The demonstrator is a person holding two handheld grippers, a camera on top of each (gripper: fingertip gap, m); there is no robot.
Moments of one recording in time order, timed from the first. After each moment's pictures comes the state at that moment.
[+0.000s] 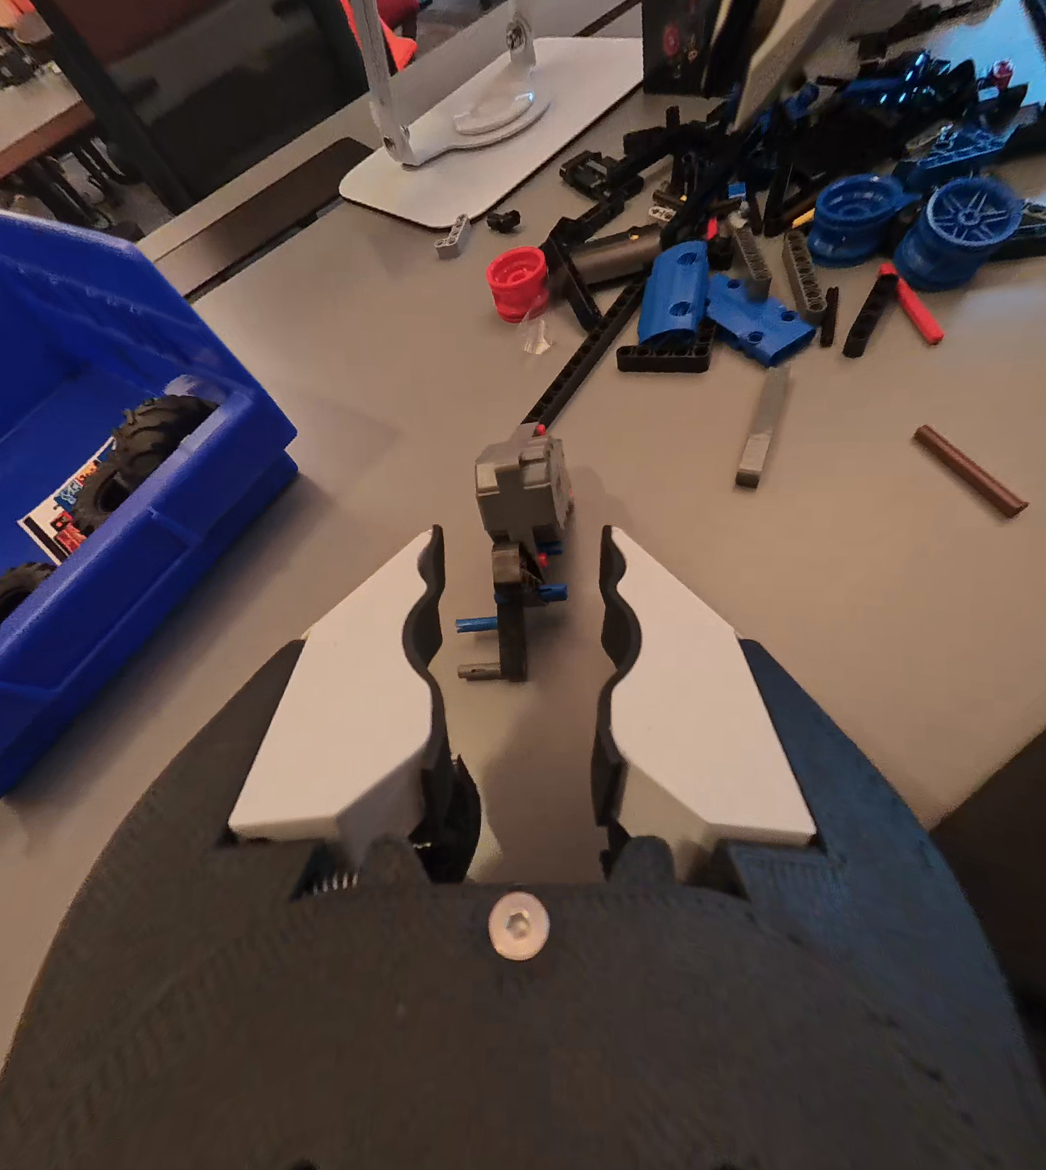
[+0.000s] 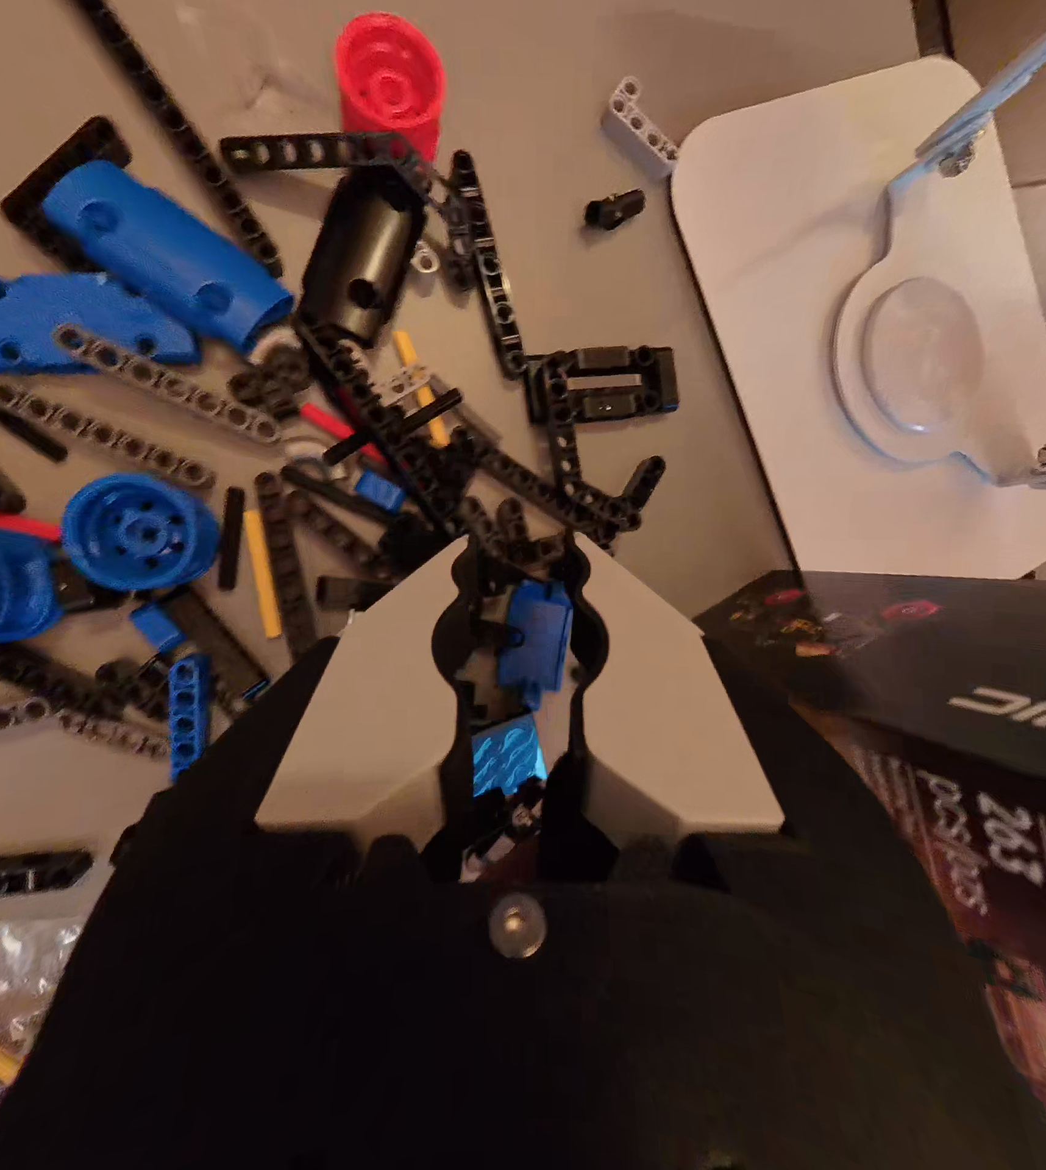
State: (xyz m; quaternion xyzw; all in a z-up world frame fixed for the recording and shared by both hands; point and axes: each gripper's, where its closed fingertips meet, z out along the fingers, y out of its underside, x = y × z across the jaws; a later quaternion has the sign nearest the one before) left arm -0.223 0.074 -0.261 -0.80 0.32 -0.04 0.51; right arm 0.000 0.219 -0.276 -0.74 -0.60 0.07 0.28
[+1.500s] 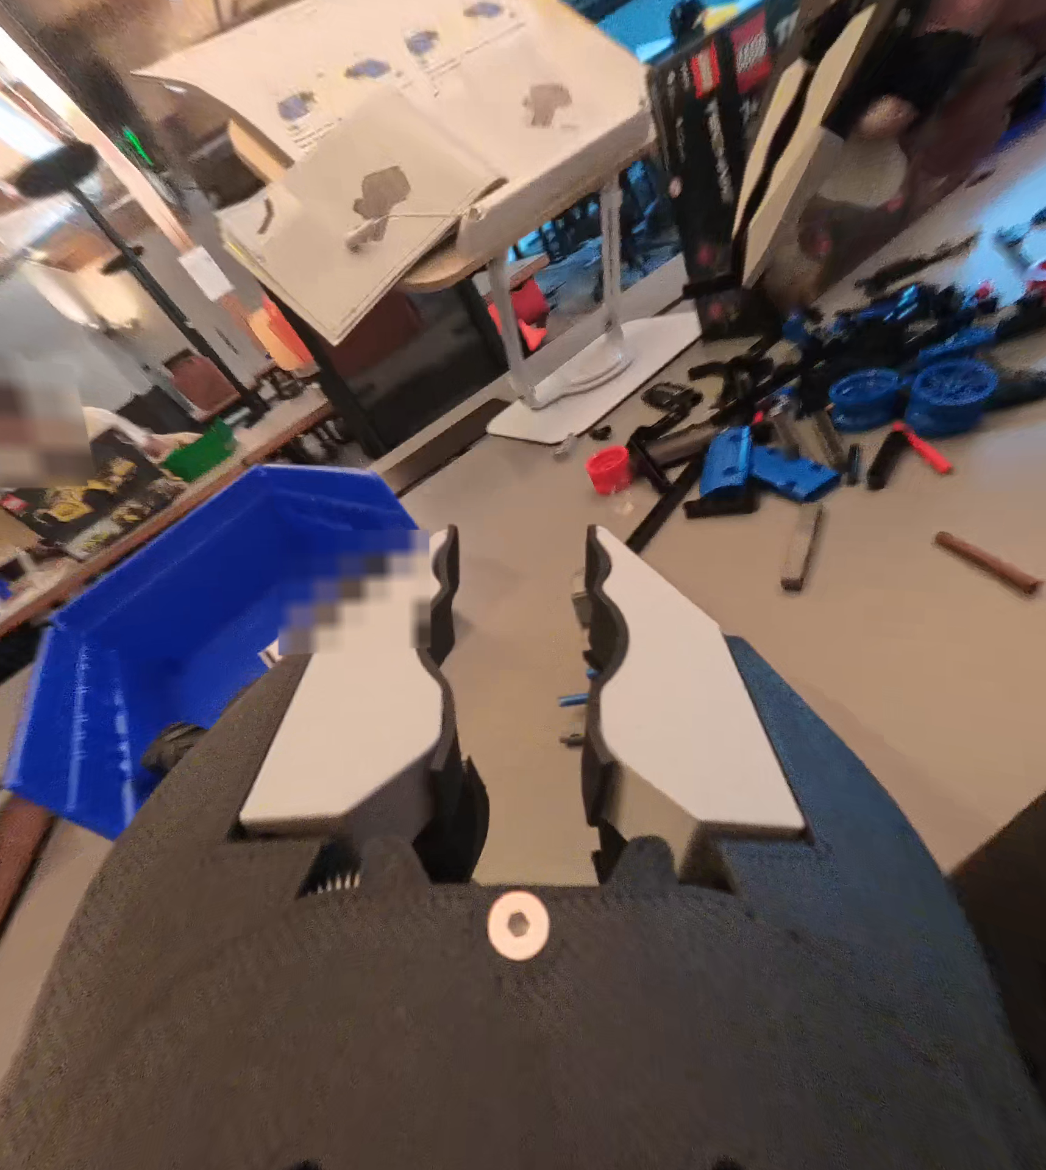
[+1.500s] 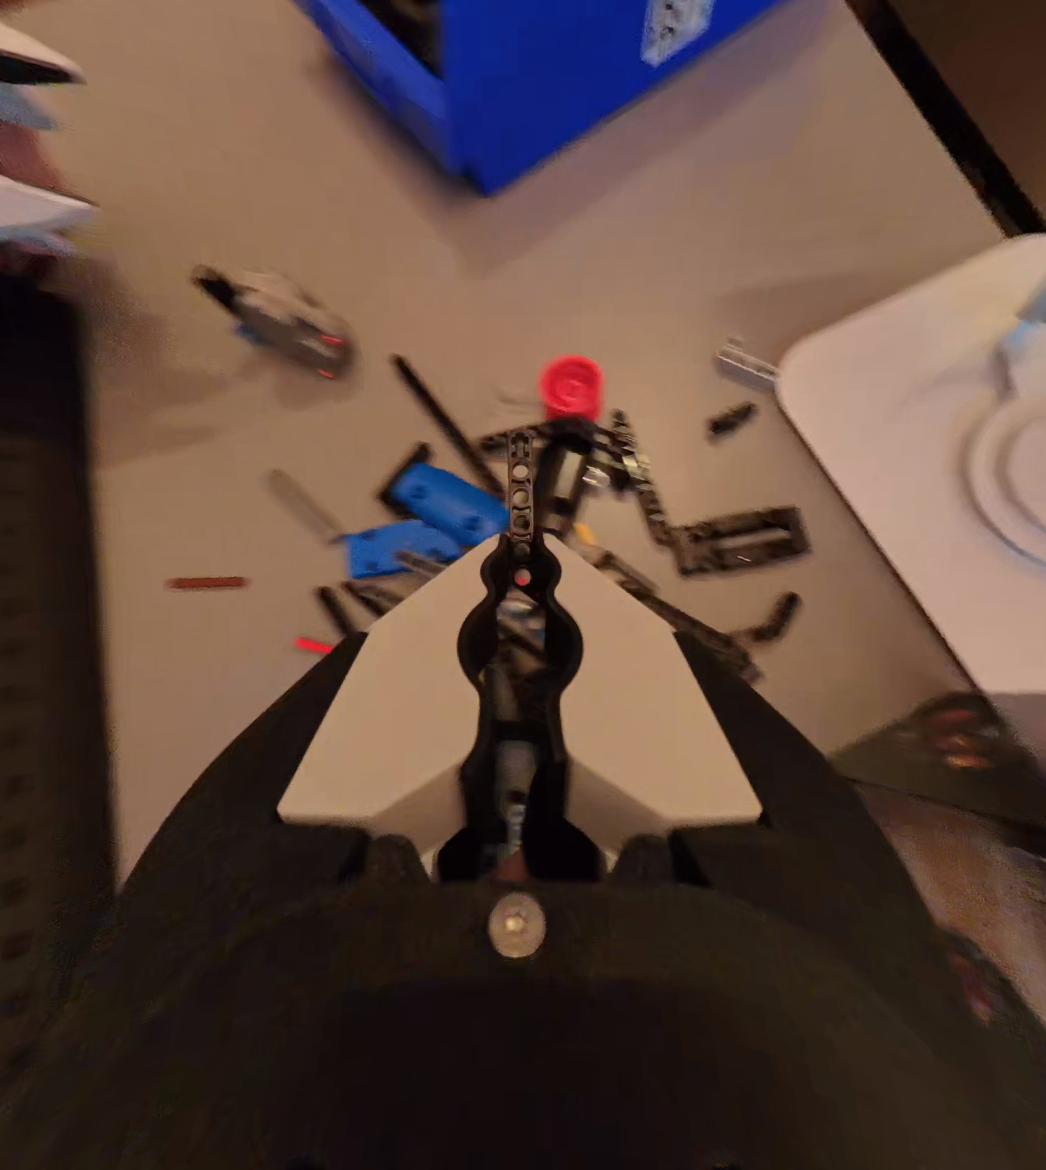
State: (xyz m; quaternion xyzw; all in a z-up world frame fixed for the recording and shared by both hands) left arm -0.236 0.056 -0.189 -0.67 0.32 0.02 0.67; right arm -0.049 0.165 -0.210 -0.73 -0.54 0.30 0.28
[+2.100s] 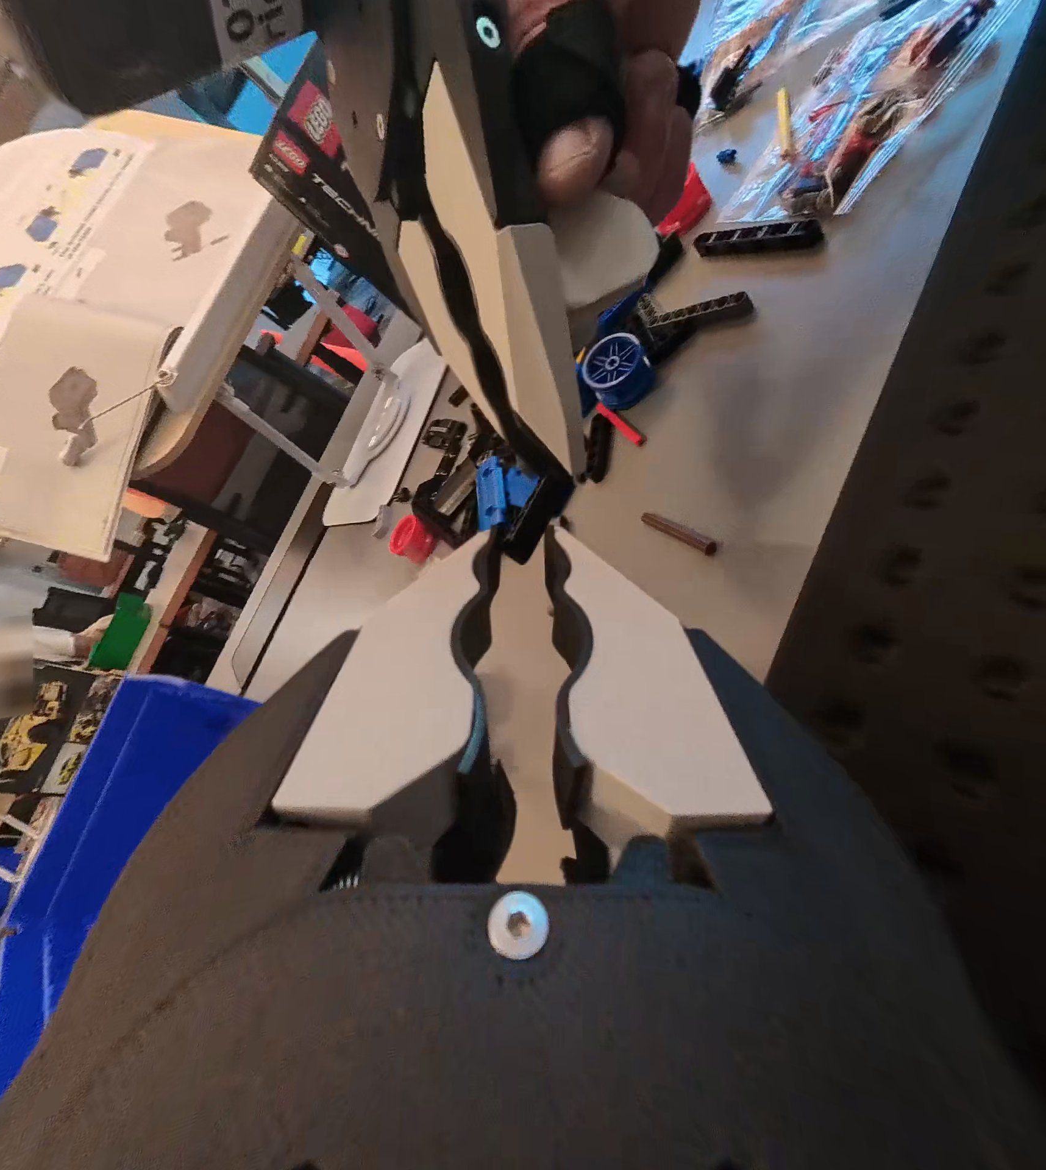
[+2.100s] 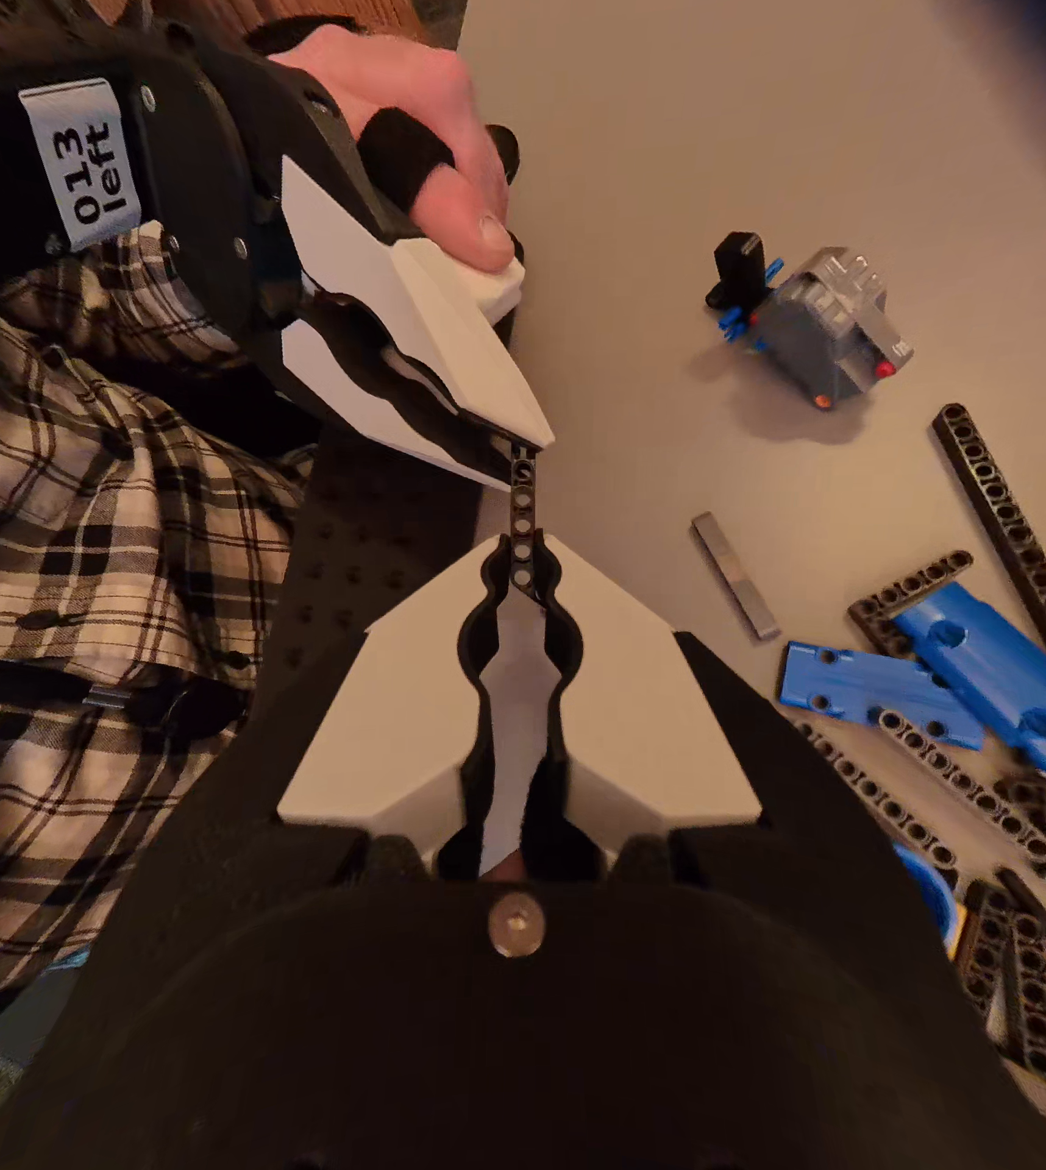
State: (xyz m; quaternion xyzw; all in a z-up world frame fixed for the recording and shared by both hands) left arm -0.130 0.010 -0.221 -0.60 0.54 0.05 0.58; right arm -0.116 0.001 -0.226 -0.64 -0.64 0.41 0.14
